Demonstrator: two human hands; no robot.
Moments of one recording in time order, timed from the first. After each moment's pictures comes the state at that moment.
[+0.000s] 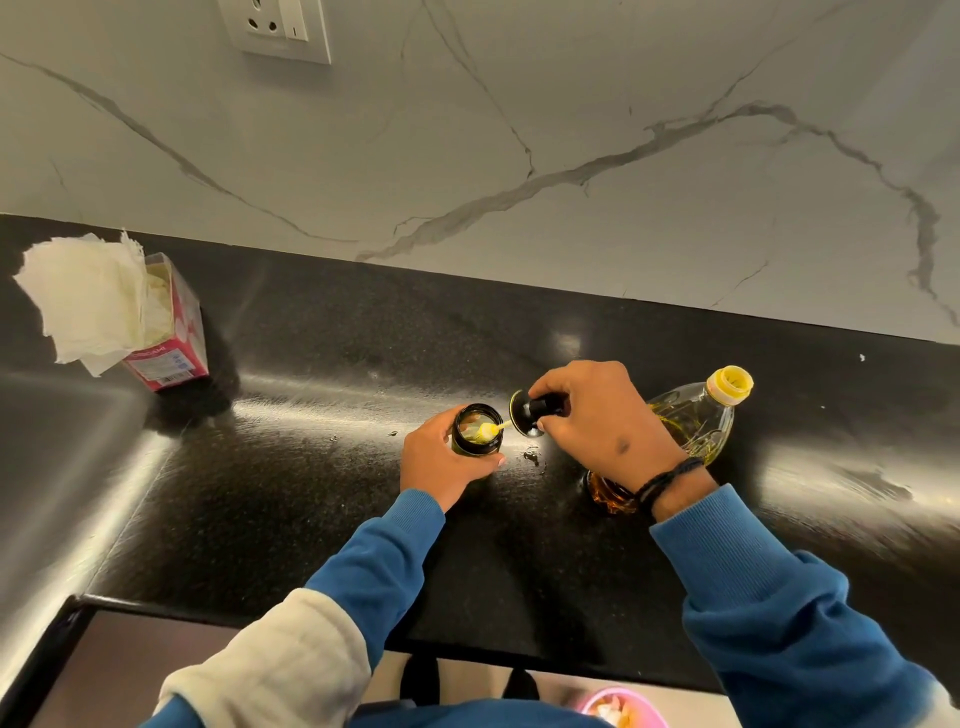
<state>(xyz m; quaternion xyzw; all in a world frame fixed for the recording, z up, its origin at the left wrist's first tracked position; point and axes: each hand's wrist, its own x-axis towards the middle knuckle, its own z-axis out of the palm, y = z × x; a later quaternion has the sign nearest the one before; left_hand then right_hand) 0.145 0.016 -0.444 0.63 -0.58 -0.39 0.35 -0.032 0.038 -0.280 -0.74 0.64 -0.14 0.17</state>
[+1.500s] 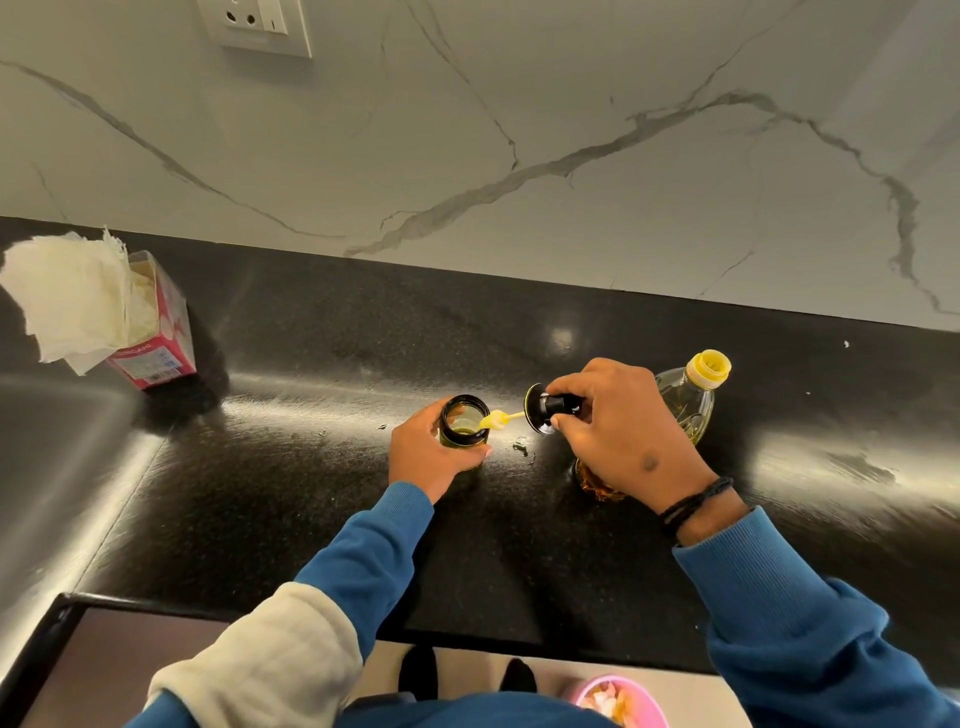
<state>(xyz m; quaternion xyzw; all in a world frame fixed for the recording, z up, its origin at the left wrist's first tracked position) 0.144 0.019 -0.439 0.63 -0.57 -0.39 0.36 -0.052 0.069 -0.274 -0.73 0.64 -0.17 0.12</state>
